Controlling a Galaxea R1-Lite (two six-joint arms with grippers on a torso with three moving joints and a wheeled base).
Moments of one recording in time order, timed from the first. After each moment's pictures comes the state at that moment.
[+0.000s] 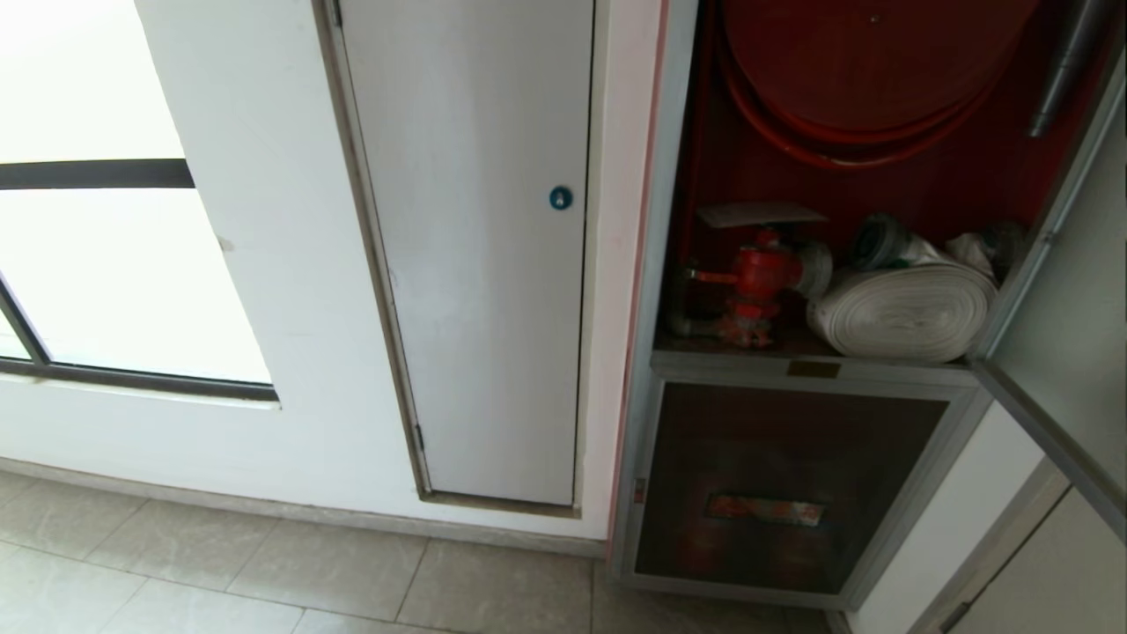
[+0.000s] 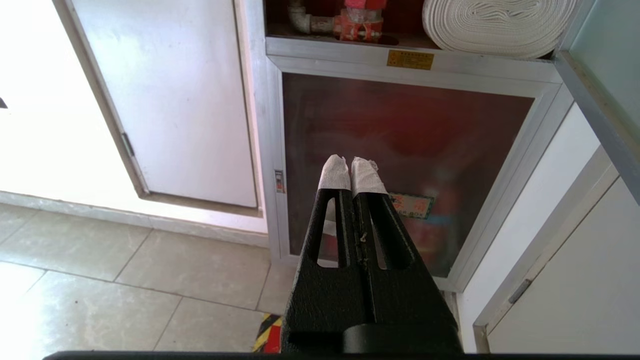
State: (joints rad) left arm -0.01 0.00 0.00 0.02 -0.01 0.01; right arm 0.00 0.00 0.00 0.00 0.02 -0.01
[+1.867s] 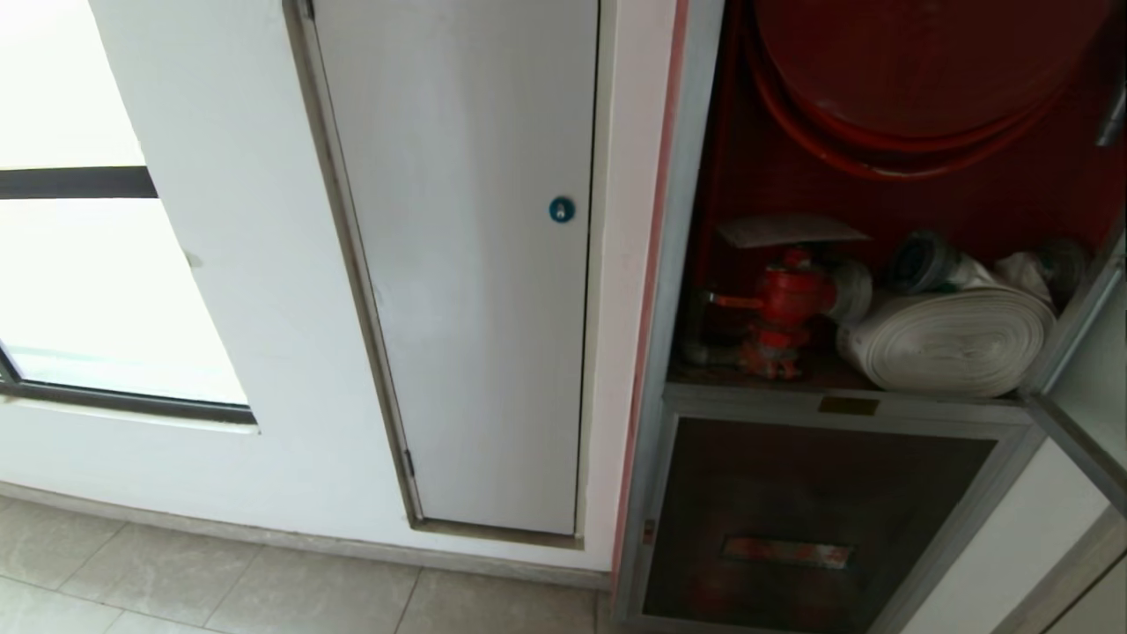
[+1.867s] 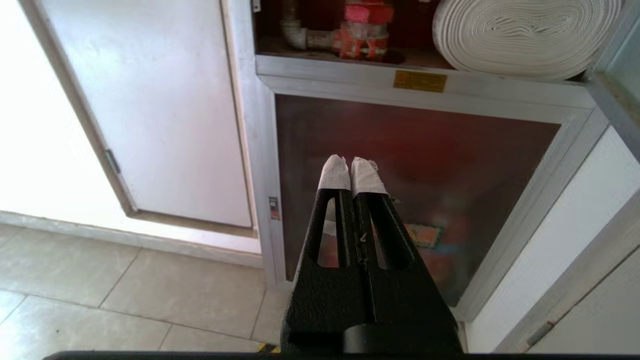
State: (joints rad) left arm -0.01 0.00 0.00 0.02 -0.01 0.01; right arm 0.00 0.00 0.00 0.00 0.02 -0.01
